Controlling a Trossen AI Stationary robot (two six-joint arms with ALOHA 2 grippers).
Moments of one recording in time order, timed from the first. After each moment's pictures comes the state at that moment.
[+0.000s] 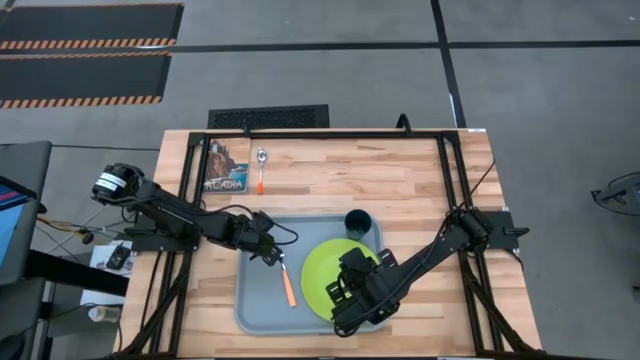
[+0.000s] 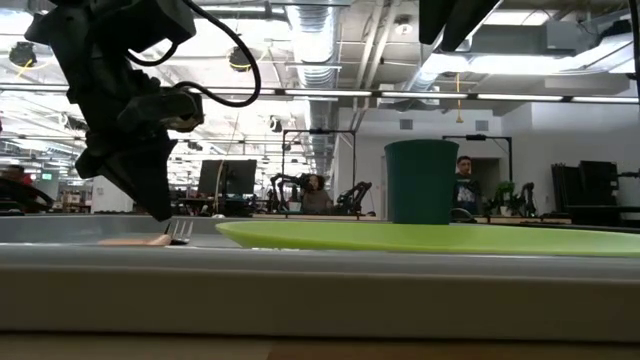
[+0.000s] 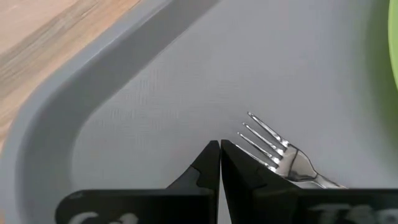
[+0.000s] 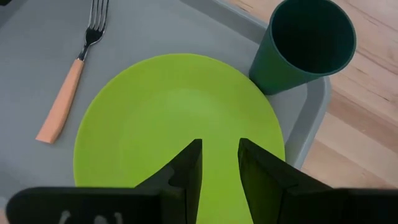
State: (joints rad) left arm -0.28 1.44 0.67 -0.41 -0.29 -1.09; right arm 0.58 2.15 2.09 -1.57 0.55 1.60
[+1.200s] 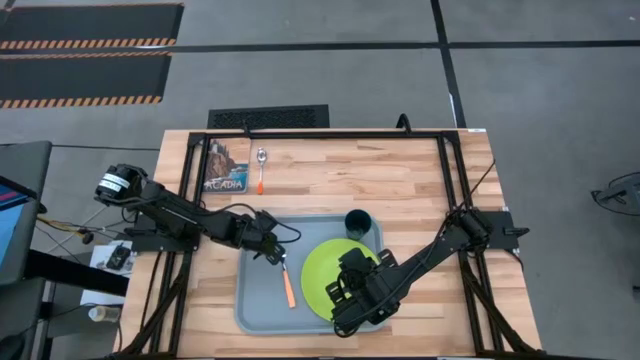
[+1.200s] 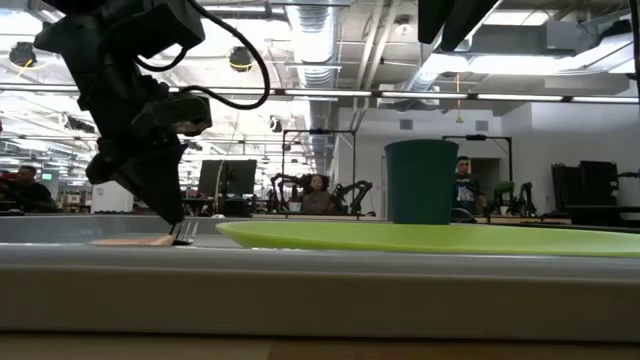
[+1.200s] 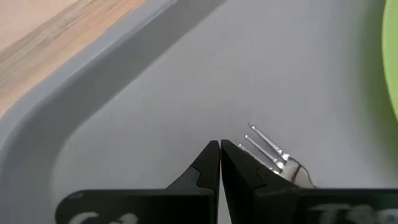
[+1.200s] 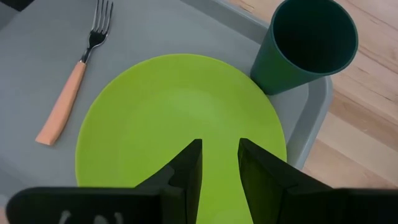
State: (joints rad) left arm -0.26 1.47 0.67 -0.35 -0.29 -1.07; right arm 0.58 2.15 2.09 -1.57 0.55 1.60
